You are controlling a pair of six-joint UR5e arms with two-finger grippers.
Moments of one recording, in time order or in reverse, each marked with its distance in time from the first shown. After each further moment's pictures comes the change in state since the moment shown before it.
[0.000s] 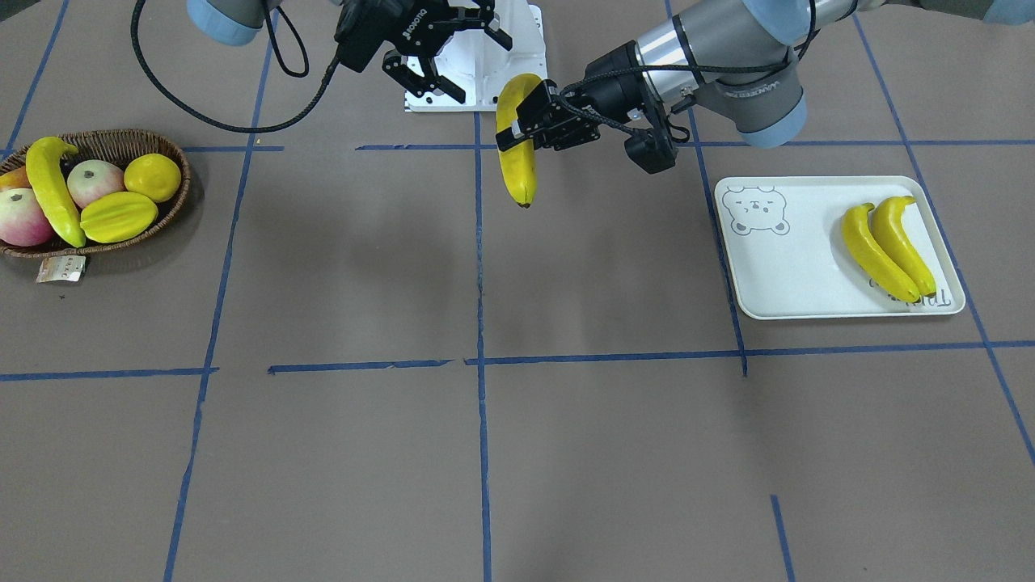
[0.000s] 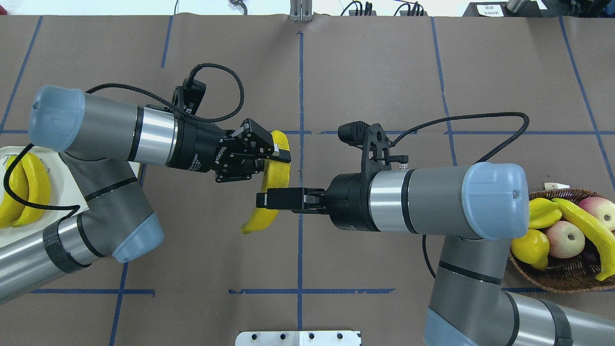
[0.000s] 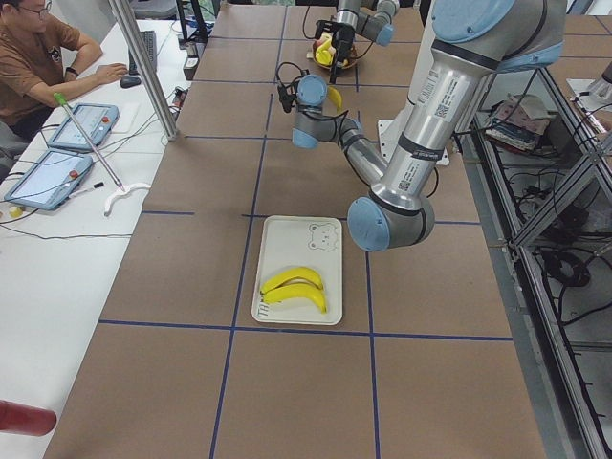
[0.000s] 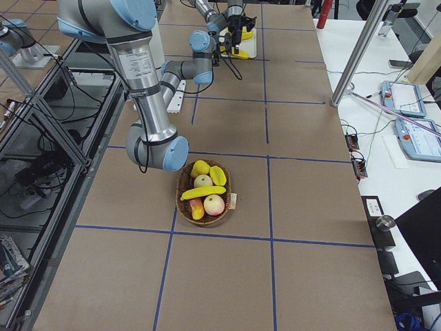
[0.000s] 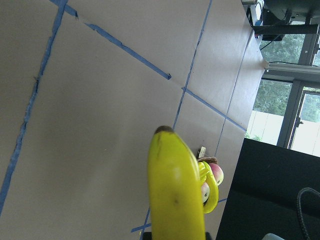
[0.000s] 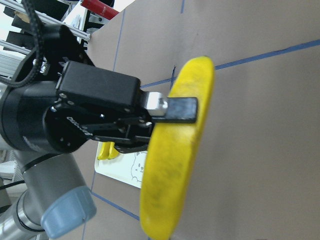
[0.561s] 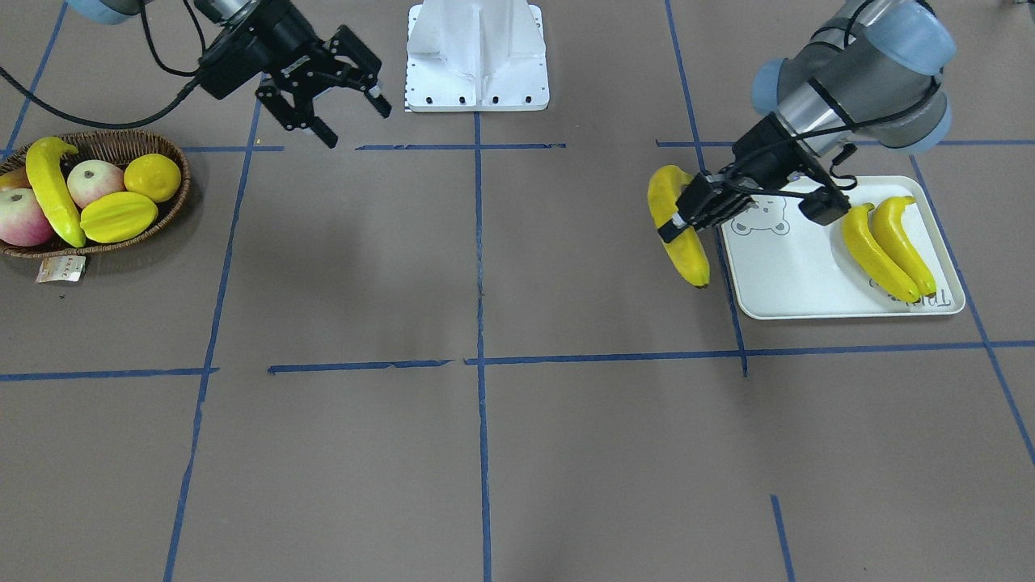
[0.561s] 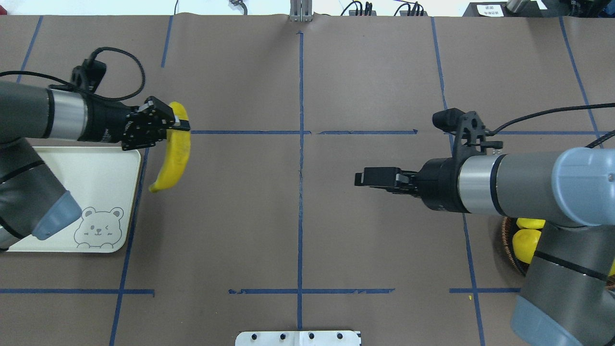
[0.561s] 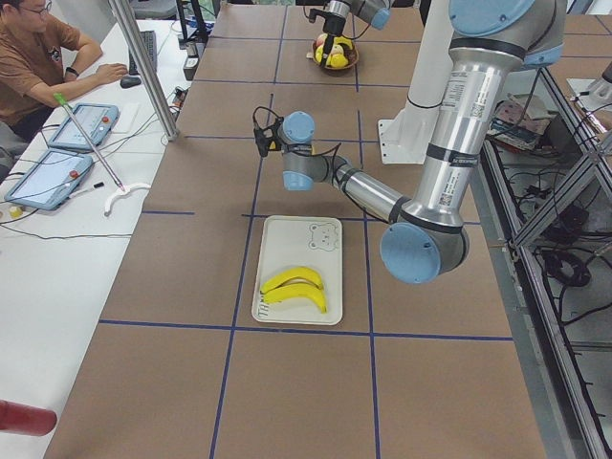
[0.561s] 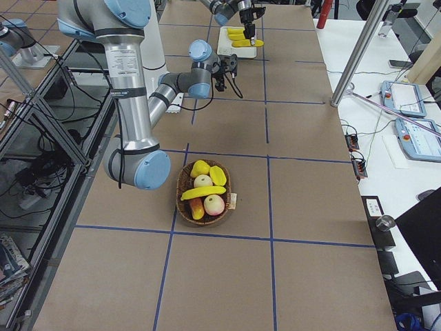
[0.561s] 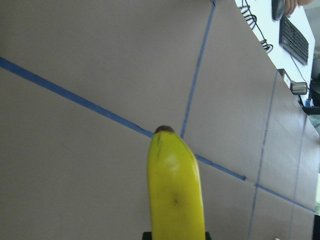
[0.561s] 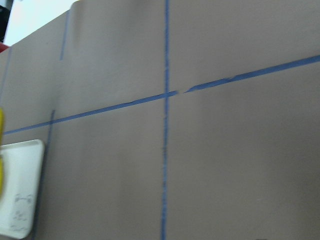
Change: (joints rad) left arm -0.172 0.274 -0.001 0.062 0.031 0.267; right arm 0.144 -0.287 0.122 -0.191 -0.002 -0.038
